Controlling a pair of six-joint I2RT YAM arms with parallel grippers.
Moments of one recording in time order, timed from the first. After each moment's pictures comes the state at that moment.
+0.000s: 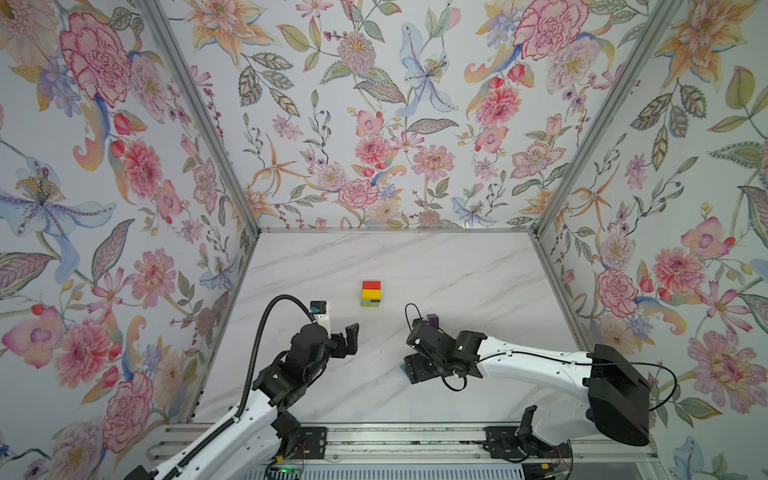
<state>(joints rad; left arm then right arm) -0.62 0.68 0.39 -0.20 -0.22 -0.47 1.10 1.45 0.88 -0.62 0.09 0.71</state>
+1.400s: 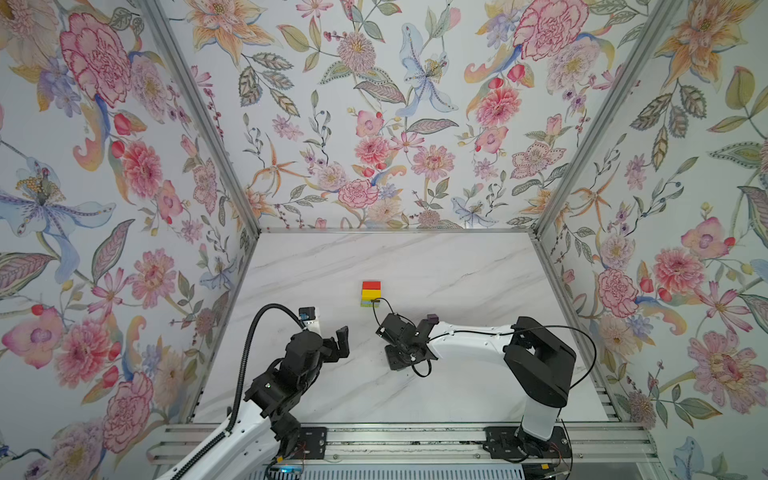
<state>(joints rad) -0.62 0.59 0.37 -0.30 -0.32 -0.51 1.05 1.86 1.17 -0.55 0.09 0.69</state>
